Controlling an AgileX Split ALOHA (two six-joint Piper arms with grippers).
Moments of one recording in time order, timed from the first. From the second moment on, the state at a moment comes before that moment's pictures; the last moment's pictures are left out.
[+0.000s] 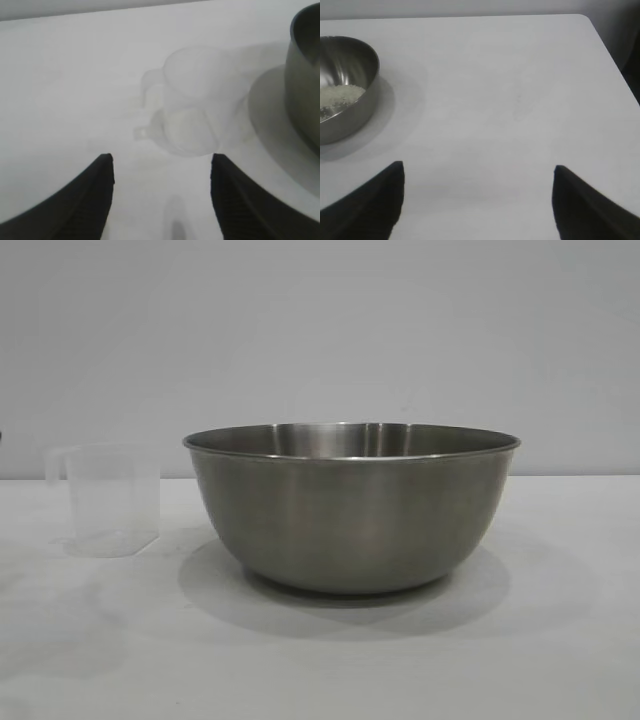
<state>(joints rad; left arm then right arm) -0.20 1.69 -0.13 0.09 -1.08 -0.05 0.07 -0.02 -0.49 0.00 1.14 0.03</state>
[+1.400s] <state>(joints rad) -0.28 0.89 -0.54 0.28 0.37 -0.26 0.07 -0.02 -0.49 0.00 1.14 0.03</state>
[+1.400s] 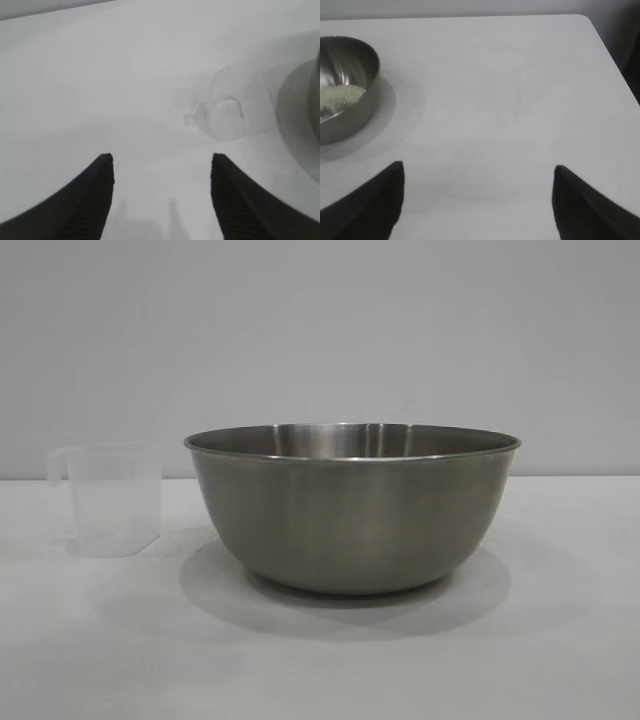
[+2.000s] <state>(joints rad) -0.40 0.33 -0.55 0.07 0.91 -0.12 0.07 -0.02 -0.49 0.00 1.14 0.03</state>
